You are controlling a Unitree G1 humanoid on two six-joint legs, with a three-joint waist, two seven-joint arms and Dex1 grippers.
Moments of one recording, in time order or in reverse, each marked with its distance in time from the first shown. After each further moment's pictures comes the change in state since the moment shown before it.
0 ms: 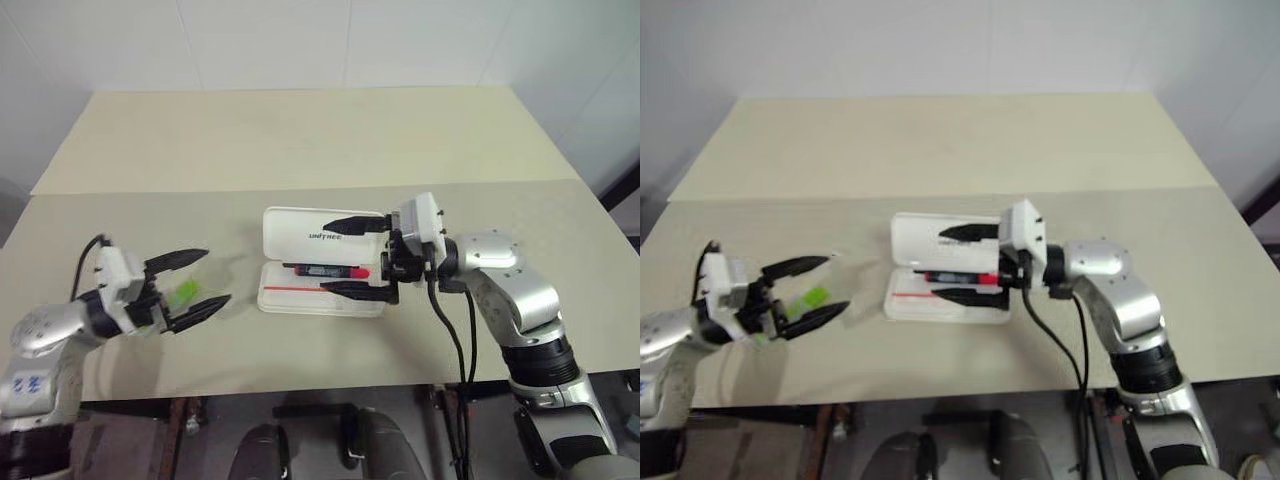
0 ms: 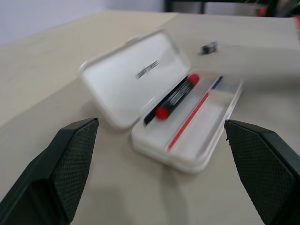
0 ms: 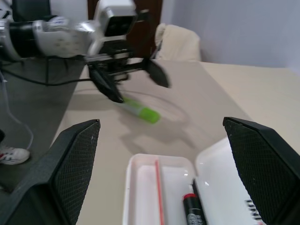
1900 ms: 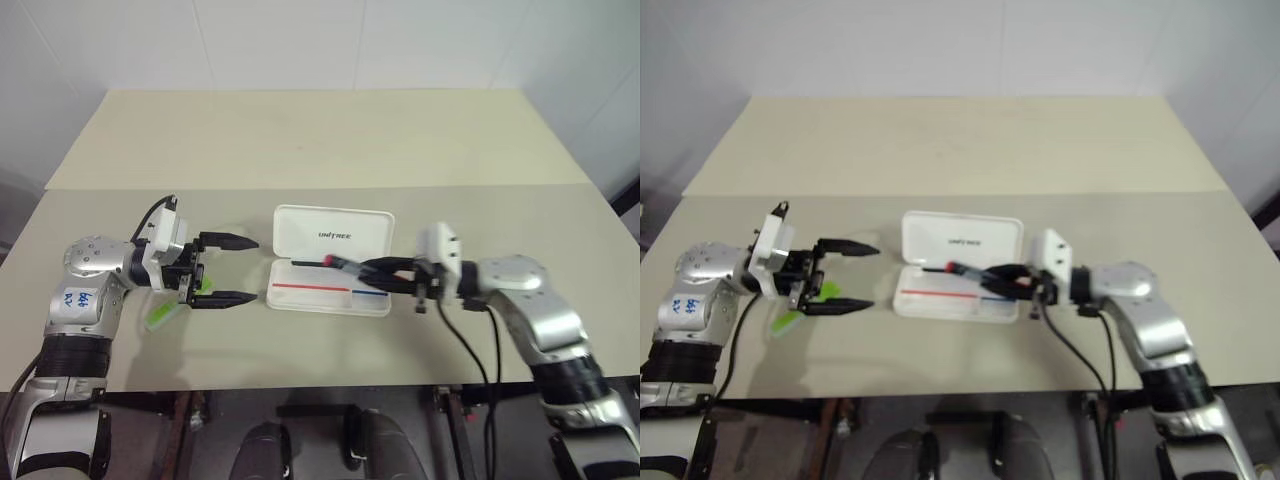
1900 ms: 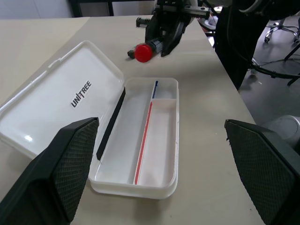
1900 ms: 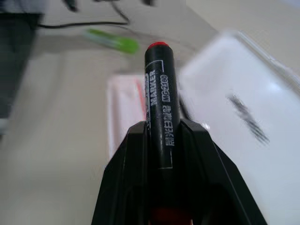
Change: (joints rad) left arm -0.511 0.031 -0.335 0.390 0.048 -0.081 -0.392; right arm 0.067 -0.095 0.076 0.171 -0.129 -0.117 0.021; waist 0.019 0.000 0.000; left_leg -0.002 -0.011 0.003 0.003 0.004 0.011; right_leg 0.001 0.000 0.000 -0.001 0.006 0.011
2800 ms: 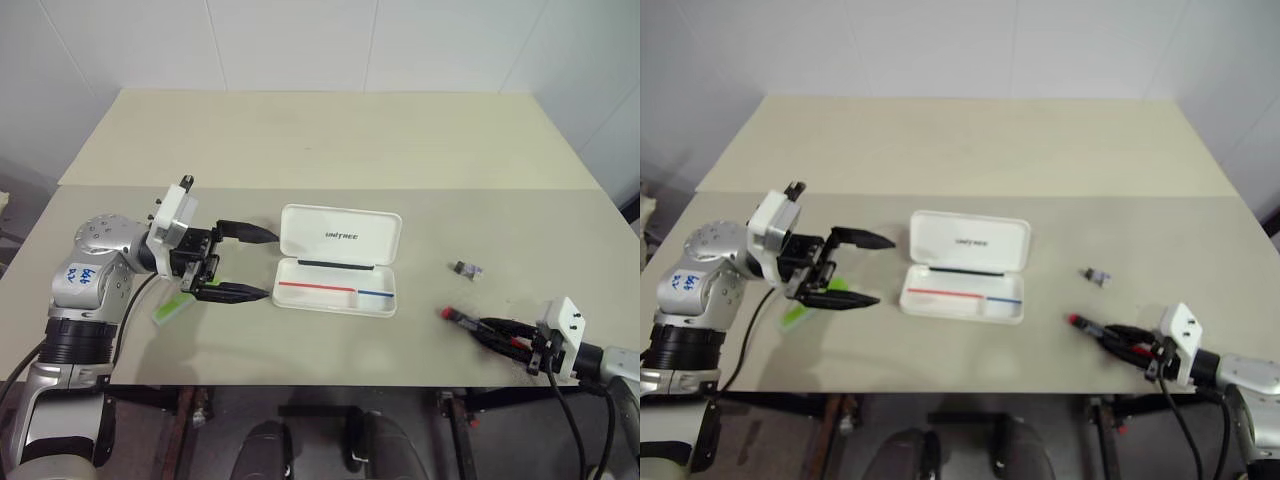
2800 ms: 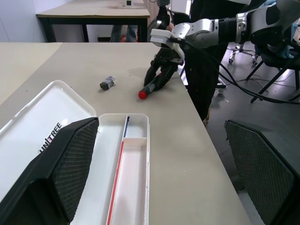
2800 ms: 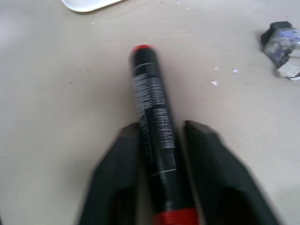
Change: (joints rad) left arm -0.094 0.000 -0.038 -0.108 -0.098 0.207 -0.047; right arm 0.594 -0.213 -0.448 0.218 0.042 -0.254 0.035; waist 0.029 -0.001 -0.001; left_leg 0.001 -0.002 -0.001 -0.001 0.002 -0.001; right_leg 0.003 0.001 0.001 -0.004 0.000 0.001
